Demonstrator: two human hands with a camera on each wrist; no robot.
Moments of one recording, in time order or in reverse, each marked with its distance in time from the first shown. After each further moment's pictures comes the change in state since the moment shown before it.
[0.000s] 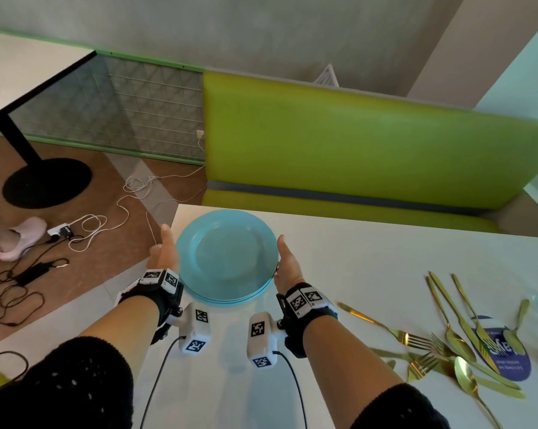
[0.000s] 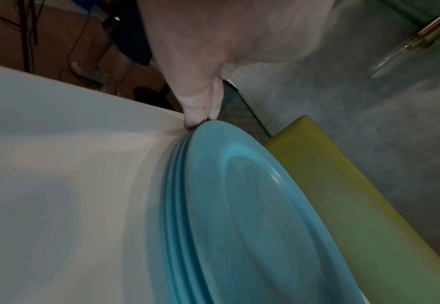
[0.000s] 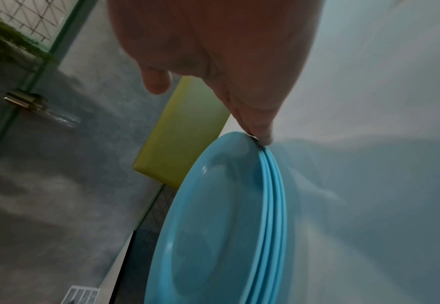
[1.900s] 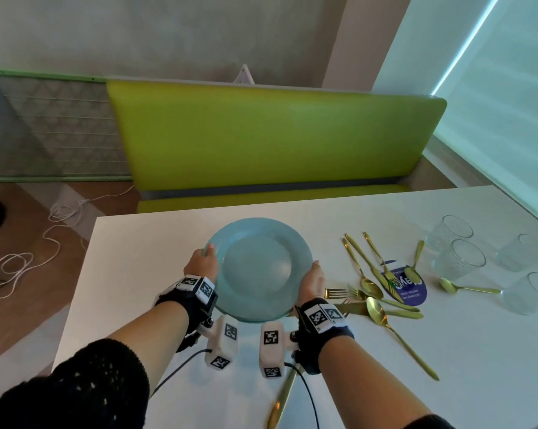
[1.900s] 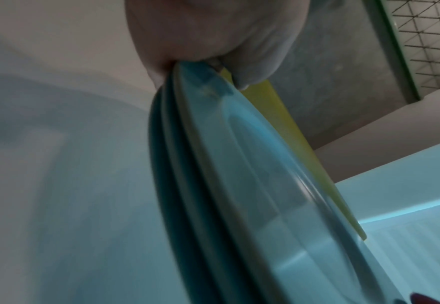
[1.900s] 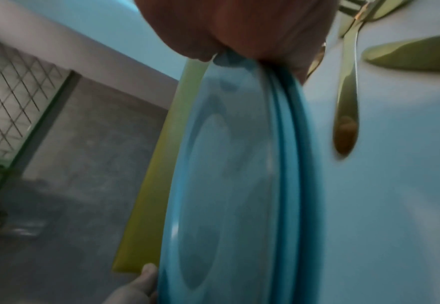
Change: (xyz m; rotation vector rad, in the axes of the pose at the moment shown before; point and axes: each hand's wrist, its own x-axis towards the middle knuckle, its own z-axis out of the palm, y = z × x) left_hand -0.129 -0.015 0.136 0.434 -0.327 0.309; right_hand -0.077 0.016 -0.170 0.233 0.532 -0.067
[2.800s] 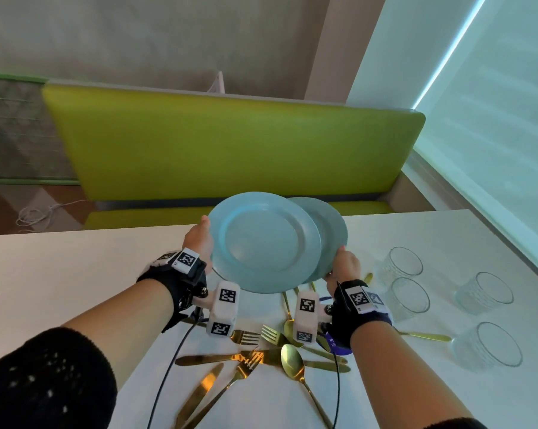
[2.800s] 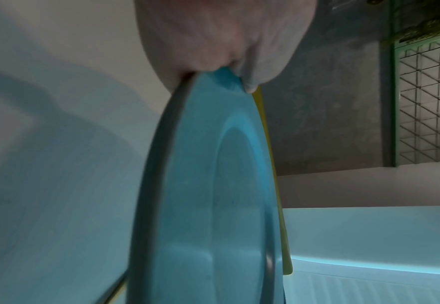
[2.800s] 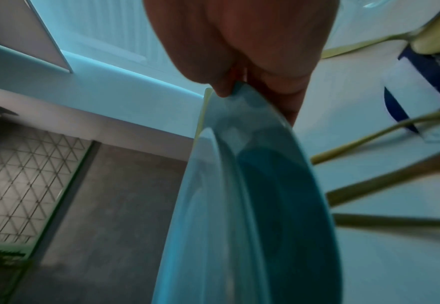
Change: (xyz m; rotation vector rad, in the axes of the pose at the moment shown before) left_hand -0.004 0.163 0.138 -0.640 -0.072 -0.144; right_hand 0.146 -0.168 -0.158 -0.037 -0.028 -0.103
